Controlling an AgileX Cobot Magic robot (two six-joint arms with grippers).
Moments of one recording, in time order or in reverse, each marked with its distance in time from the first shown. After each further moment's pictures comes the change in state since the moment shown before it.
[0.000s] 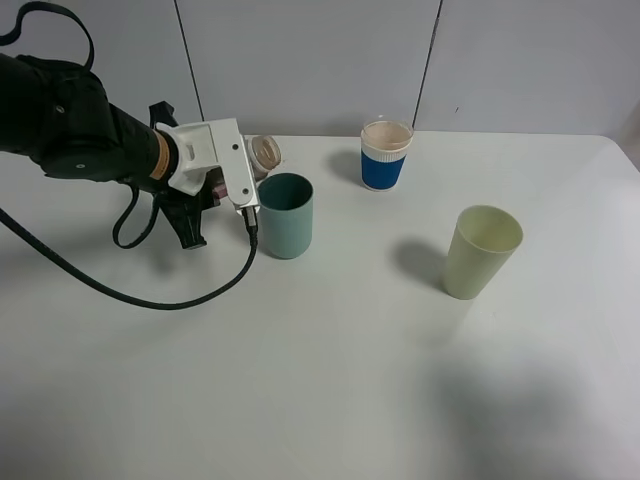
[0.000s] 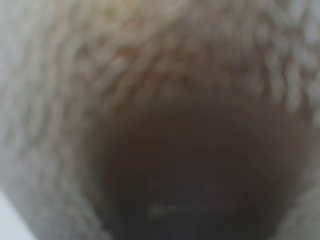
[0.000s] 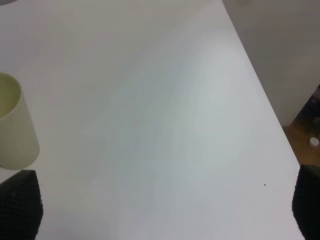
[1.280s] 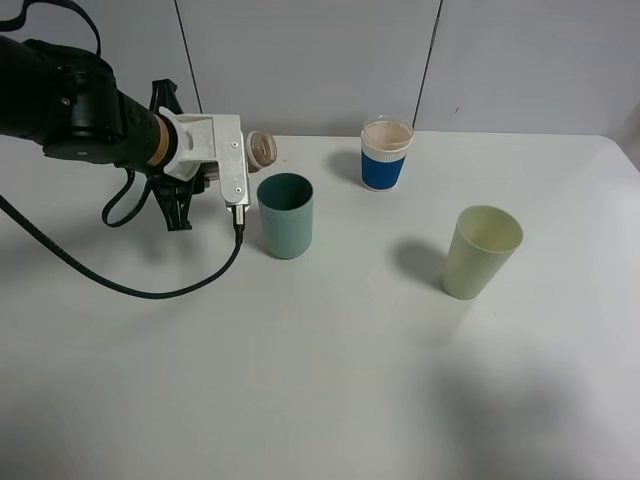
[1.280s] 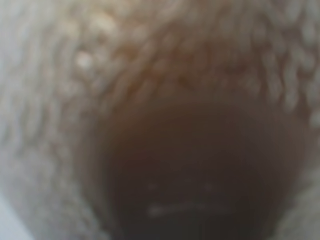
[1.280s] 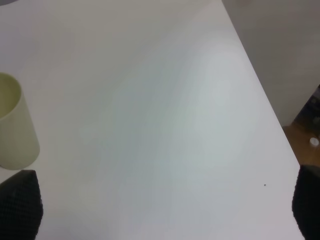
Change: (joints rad) left arm 0.003 0.019 -0.053 0.185 0.077 0.004; right arm 0.000 0.000 0.000 0.000 0.000 0.000
